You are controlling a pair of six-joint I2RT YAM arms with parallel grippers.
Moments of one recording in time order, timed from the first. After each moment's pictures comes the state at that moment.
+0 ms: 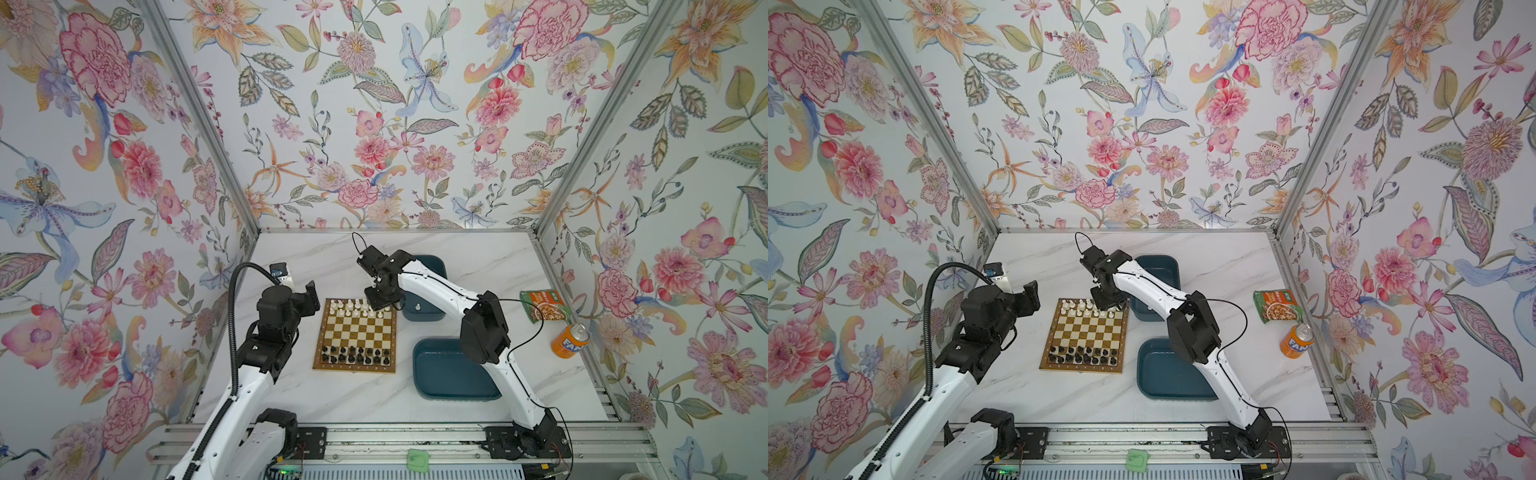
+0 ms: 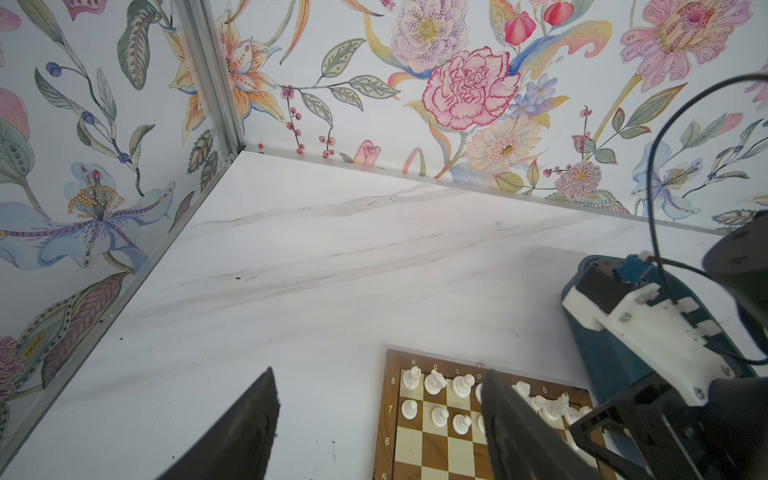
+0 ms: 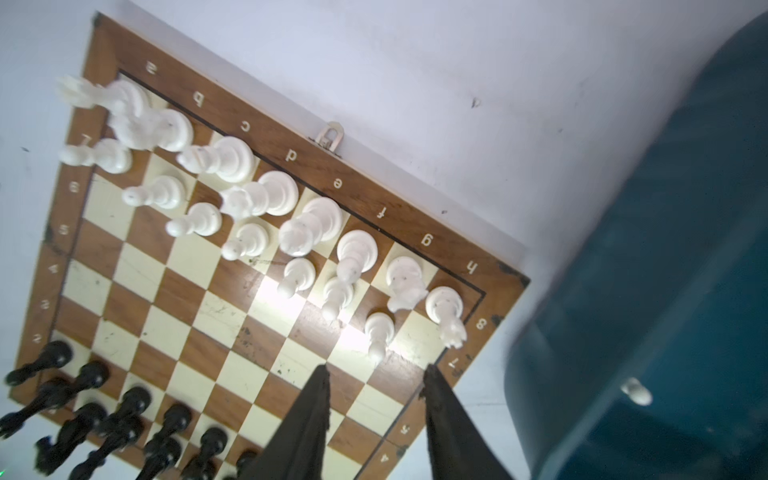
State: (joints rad) left arm -0.20 0.86 0.67 -0.19 -0.20 -0.24; right arm 0.84 2.36 2.25 -1.17 0.01 0.35
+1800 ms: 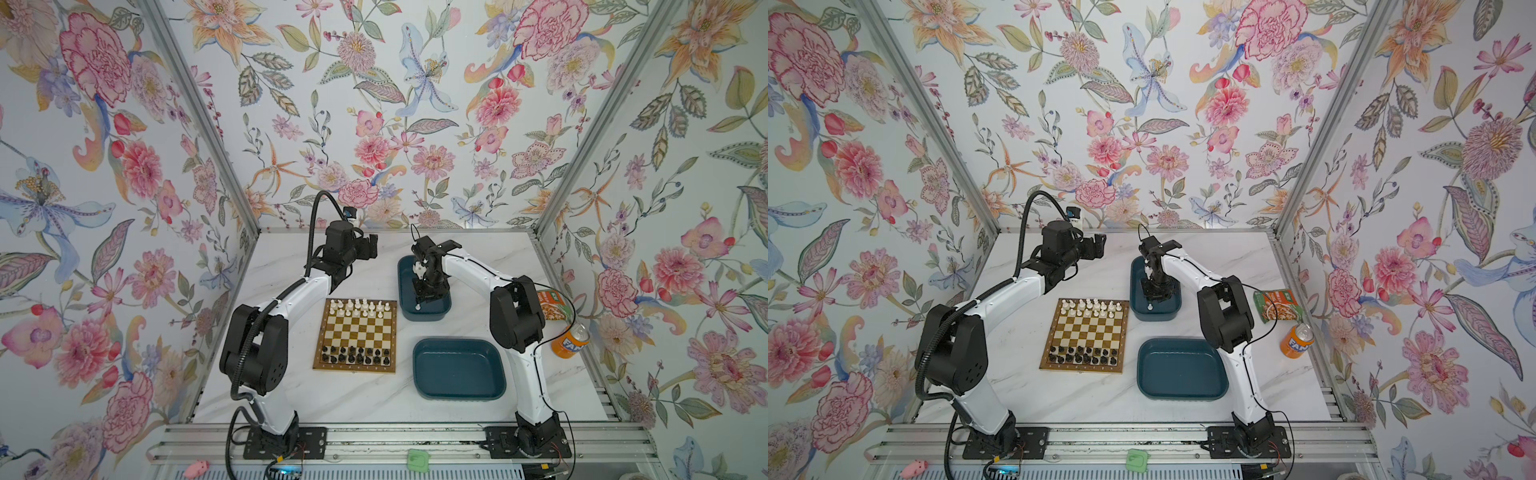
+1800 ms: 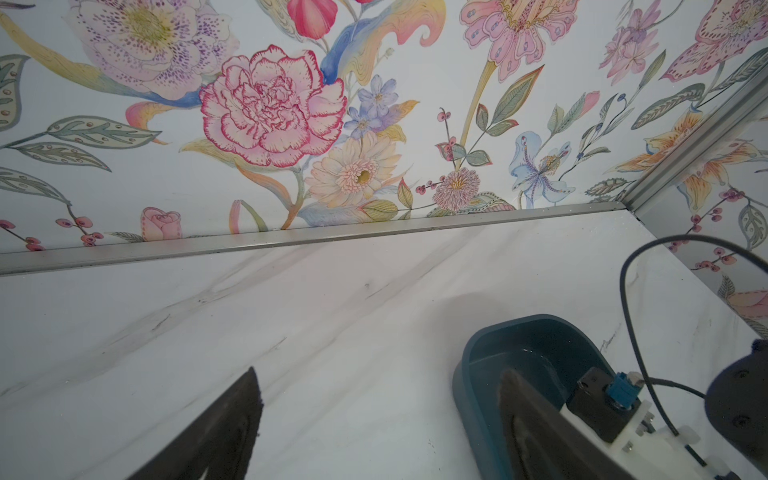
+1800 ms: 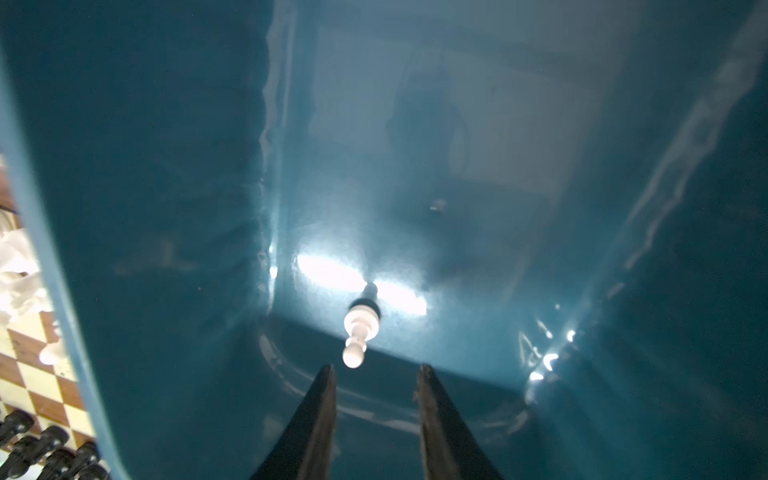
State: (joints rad) left arm -0.37 1.75 1.32 0.05 -0.03 -0.19; right arm 0.55 2.24 1.90 -1.10 -0.12 0.27
